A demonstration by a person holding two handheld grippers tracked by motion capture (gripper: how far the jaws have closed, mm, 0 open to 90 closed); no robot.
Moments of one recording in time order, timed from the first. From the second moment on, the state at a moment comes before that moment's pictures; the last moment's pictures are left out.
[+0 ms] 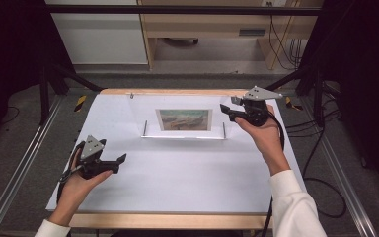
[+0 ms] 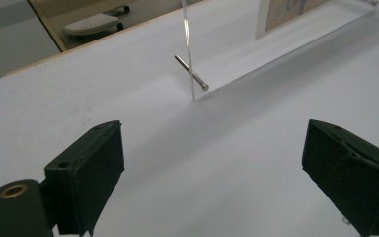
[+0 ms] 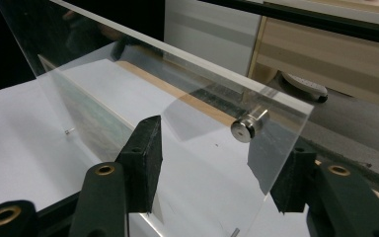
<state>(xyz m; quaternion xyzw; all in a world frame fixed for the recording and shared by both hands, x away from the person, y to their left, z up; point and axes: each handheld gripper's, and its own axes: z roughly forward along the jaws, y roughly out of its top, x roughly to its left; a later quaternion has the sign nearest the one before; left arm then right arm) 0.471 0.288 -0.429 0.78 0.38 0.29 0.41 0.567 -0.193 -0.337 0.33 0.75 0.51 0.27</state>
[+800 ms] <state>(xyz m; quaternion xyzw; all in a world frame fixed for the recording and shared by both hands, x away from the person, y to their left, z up) 0.451 0.307 -0.451 0.79 0.40 0.27 0.39 0.608 -0.192 -0.335 0.38 0.73 0.51 0.24</state>
